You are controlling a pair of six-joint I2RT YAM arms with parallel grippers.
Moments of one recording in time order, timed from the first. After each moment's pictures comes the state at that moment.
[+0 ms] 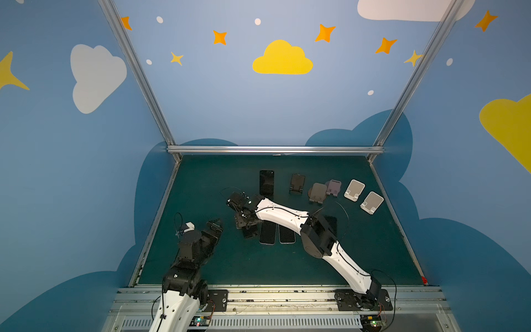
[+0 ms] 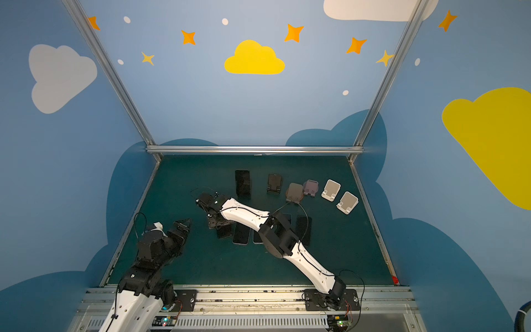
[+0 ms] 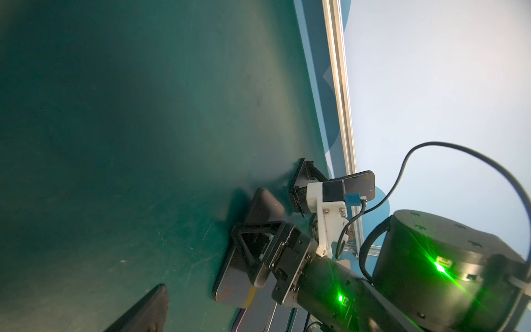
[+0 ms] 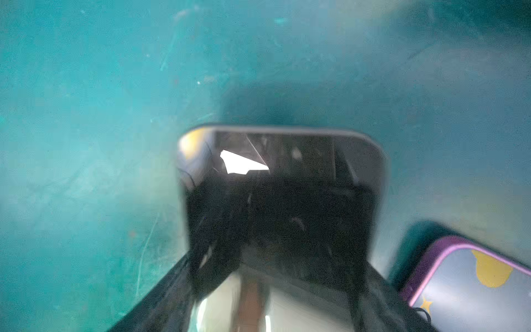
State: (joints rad) left arm -0.14 0.34 0.26 -0.42 0.09 -1.24; right arm 1.07 2.51 2.23 -0.99 0.16 0.70
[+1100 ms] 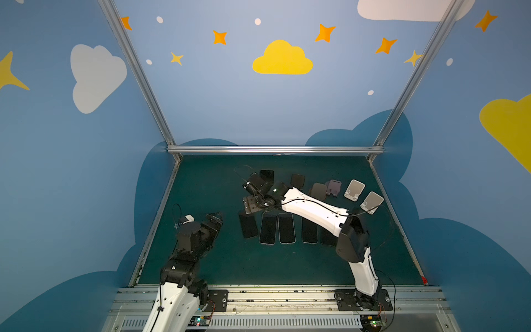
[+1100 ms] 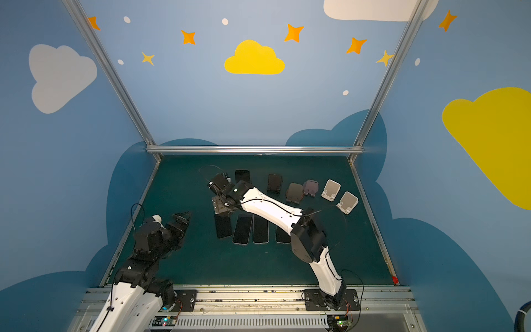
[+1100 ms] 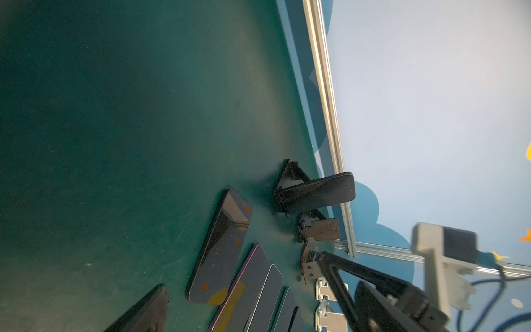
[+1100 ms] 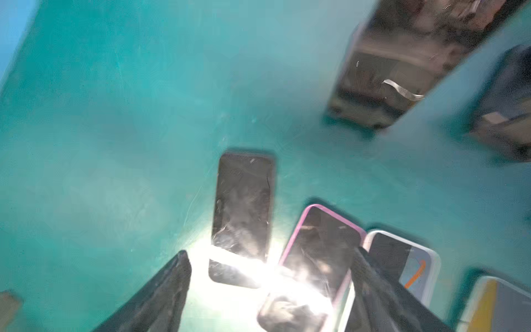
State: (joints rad) left arm -0.14 0.49 0.40 -0.41 0.12 -1.23; right arm 1.00 2.05 1.90 -0.86 0.25 0.54
